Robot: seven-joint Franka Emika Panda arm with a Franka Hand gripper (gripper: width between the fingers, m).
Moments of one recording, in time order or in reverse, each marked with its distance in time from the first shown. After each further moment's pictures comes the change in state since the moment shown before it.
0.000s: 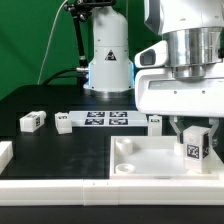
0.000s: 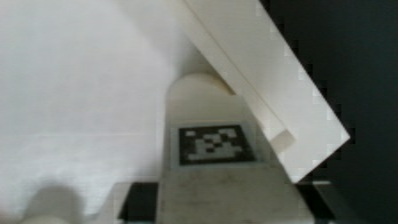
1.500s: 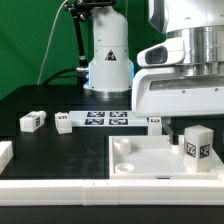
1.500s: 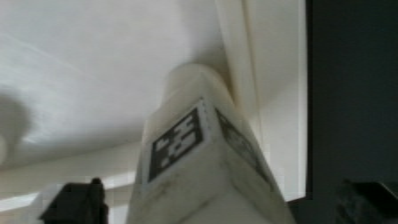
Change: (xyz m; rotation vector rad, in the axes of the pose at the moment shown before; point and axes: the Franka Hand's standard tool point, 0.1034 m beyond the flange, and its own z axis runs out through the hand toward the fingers) arm -0.002 -0.004 -0.002 -0.001 -0.005 -0.773
